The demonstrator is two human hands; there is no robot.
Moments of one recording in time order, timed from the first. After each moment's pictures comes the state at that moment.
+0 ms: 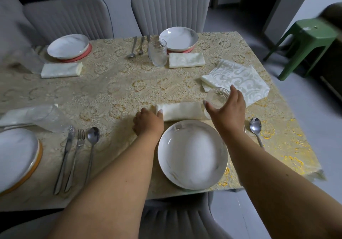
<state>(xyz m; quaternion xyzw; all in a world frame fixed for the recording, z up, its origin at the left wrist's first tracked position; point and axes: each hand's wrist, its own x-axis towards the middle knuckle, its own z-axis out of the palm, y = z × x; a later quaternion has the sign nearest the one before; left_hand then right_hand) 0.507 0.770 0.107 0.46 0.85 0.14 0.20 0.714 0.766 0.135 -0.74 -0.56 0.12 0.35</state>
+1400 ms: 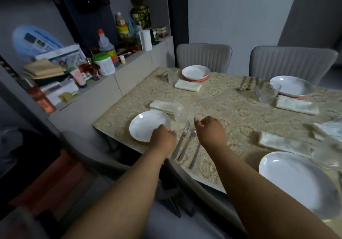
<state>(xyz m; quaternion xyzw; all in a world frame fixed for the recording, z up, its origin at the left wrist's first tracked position) 0.274 0.544 0.222 0.34 0.87 0.29 0.20 0.398 0.631 0.217 -0.54 -0.75 0.29 0.26</state>
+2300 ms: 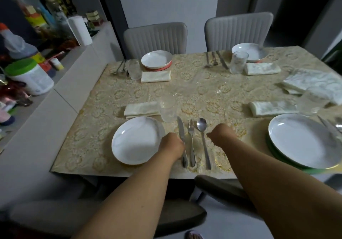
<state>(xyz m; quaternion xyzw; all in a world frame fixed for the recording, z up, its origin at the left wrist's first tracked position) 0.192 0.613 0.143 0.52 0.77 0.12 0.34 0.358 0.662 0.143 -0.76 -0.55 0.34 0.07</state>
